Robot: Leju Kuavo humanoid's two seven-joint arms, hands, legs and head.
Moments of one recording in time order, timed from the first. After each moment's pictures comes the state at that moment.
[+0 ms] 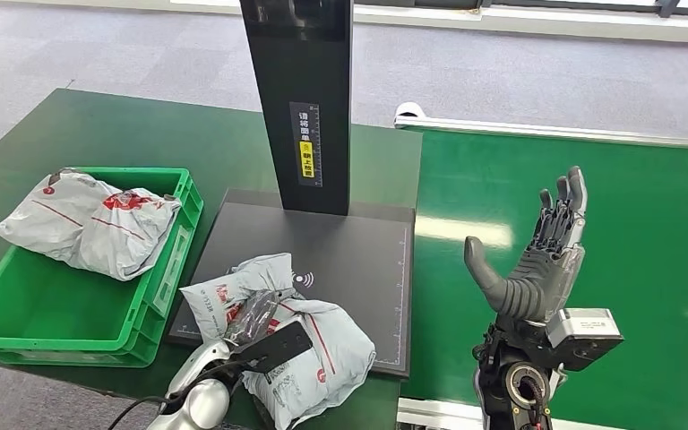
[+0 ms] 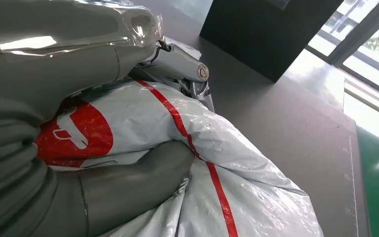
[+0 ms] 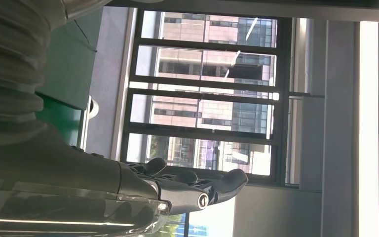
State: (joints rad) left arm -0.14 -0.10 -0.36 -1.18 -0.77 -0.02 -0.25; right arm -0.11 0.20 0.11 -1.62 0.15 -0.17 -0.58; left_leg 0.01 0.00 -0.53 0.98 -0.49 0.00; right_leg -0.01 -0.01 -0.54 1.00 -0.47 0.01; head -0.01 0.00
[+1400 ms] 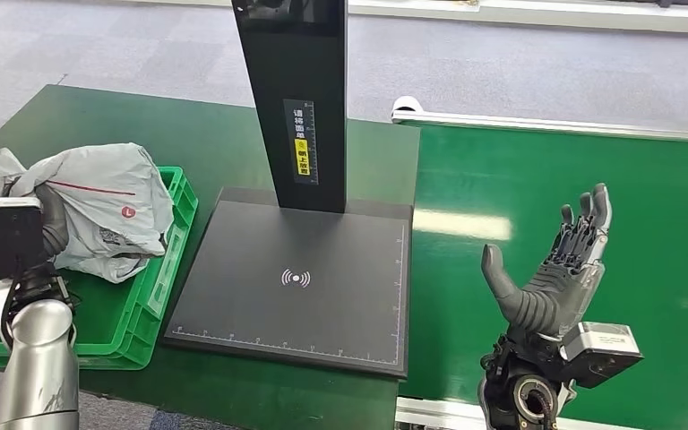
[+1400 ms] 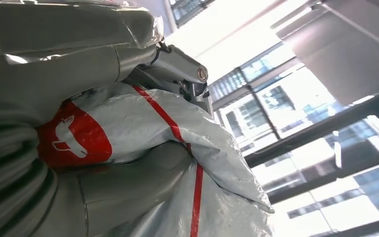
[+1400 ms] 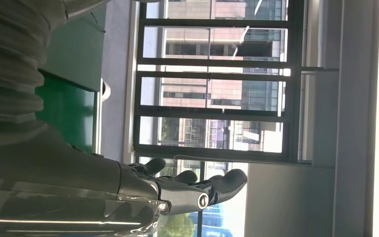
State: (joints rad) left arm -0.35 0.04 0.23 -1.36 -0.41 0.38 -0.35; right arm -0.06 0.21 0.09 -1.65 0.12 -0.23 -0.58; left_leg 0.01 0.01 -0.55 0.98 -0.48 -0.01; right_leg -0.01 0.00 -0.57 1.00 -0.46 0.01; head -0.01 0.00
